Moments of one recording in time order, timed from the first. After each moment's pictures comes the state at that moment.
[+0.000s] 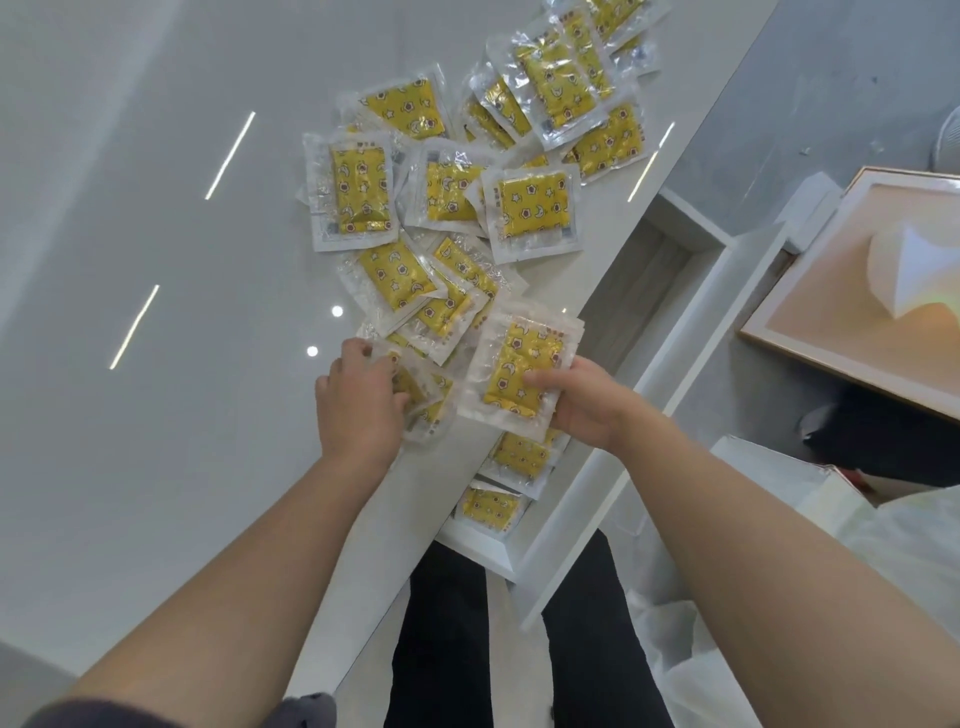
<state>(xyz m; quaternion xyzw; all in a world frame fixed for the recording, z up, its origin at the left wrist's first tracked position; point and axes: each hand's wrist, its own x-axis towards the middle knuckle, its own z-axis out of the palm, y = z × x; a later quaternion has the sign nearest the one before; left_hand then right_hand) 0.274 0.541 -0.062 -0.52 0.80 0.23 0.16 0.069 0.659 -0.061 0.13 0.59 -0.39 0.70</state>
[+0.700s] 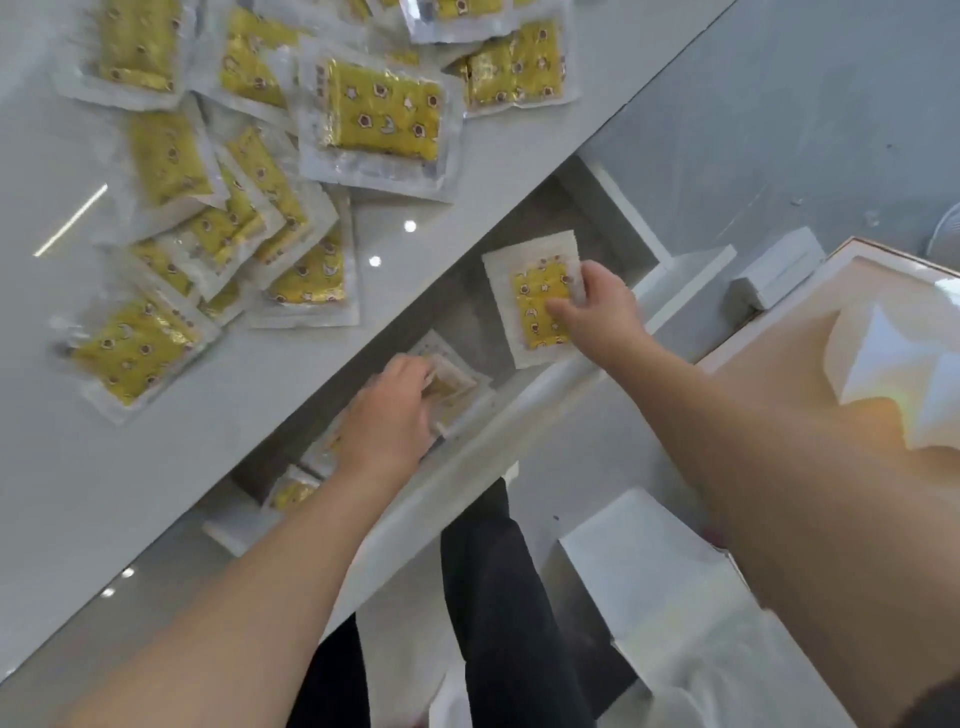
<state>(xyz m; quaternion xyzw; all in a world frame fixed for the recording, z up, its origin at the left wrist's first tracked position) 0.110 0.704 -0.144 -0.54 0.74 0.39 0.06 -0.128 0.696 -0.137 -0.27 0.83 -0.16 0.46</state>
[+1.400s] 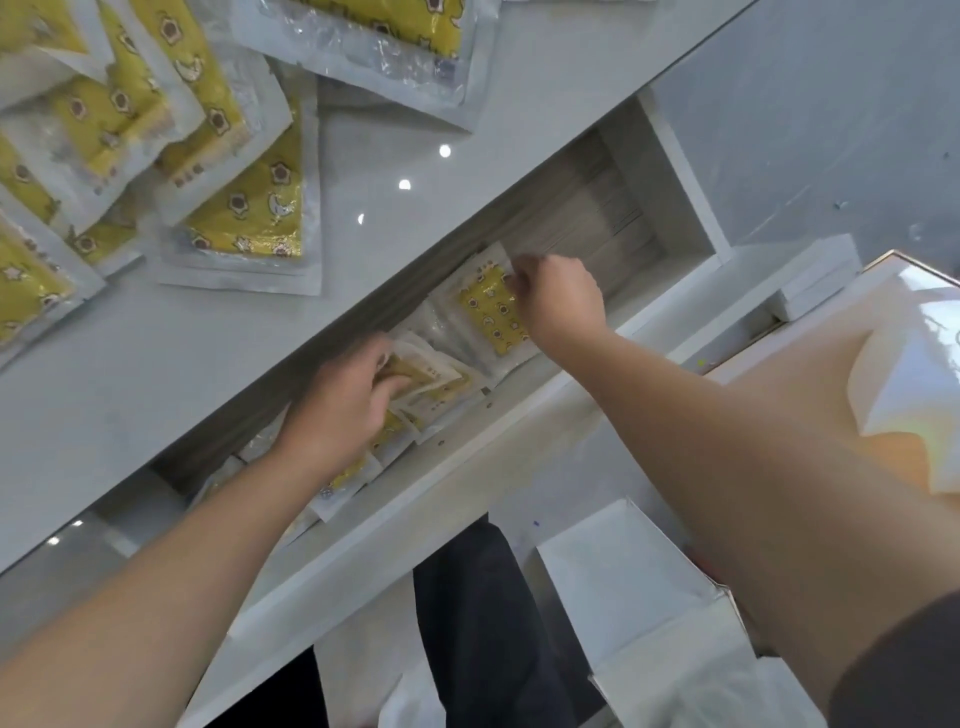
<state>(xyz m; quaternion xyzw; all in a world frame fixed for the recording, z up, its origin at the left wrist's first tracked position) 0.133 0.694 -0.218 -0.54 0.68 0.50 0.04 -0.102 0.676 -0.245 -0.52 0.79 0.08 0.32</state>
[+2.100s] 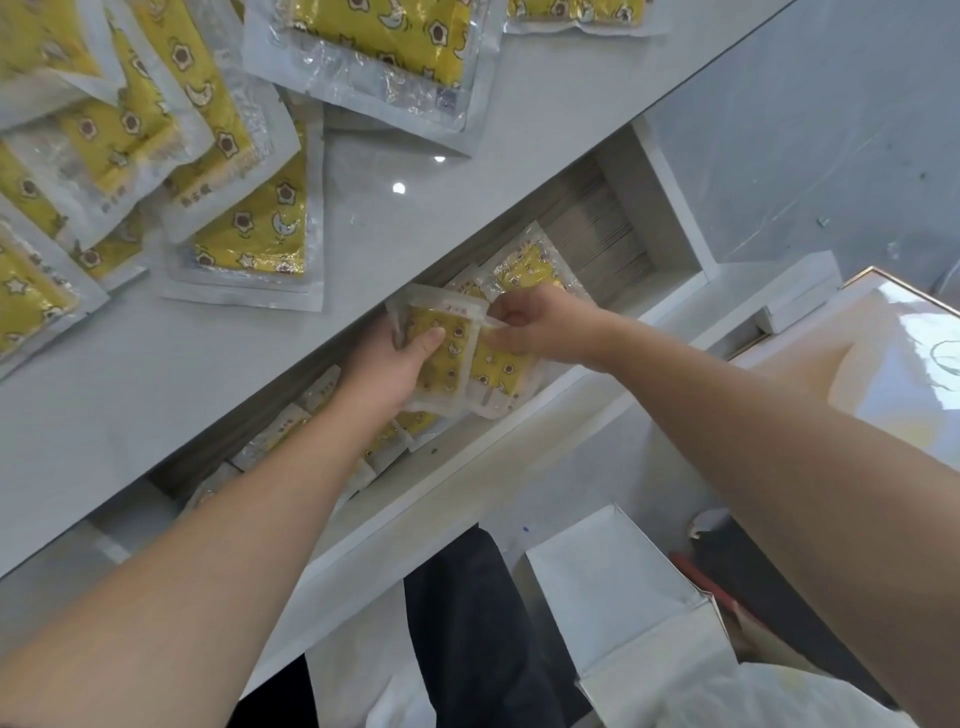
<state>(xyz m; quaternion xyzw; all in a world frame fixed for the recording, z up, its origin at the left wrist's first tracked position) 0.078 0.671 -0.224 -0.66 0.38 0.65 -0.02 -0.115 0.663 -0.195 -0.45 0.63 0.09 0.62</state>
